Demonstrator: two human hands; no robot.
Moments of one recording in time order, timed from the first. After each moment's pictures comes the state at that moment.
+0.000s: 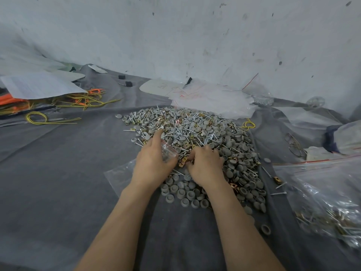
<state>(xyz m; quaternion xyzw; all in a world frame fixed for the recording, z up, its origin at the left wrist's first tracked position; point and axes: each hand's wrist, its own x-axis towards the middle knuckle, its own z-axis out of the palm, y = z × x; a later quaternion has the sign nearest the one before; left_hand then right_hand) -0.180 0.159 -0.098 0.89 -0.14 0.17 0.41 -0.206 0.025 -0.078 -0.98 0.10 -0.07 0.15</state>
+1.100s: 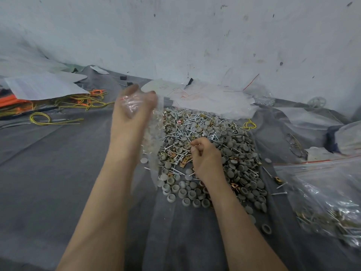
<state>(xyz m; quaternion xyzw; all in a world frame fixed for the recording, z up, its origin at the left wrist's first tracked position) -0.197 0.188 -0.012 0.57 -0.12 0.16 0.79 -0.198 0.023 -0.084 -0.89 0.06 -0.21 0.39</state>
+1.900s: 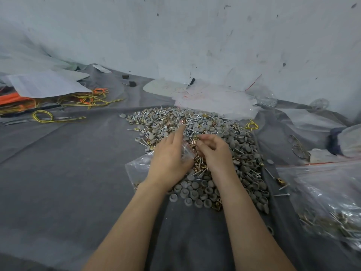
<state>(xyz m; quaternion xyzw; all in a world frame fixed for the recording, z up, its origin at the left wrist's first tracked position) -0.185 0.139 -0.088 0.88 -0.23 0.20 0.35 -0.198 0.013 -0.074 -0.76 0.08 -0.19 0.62</state>
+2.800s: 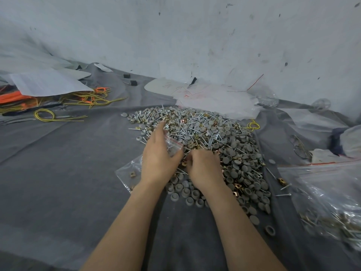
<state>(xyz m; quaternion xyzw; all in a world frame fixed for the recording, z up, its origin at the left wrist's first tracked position) -0.174 0.151 -0.103 0.85 -0.12 0.26 0.45 -0.208 0.037 -0.083 -0.99 0.02 -0.12 0.10</state>
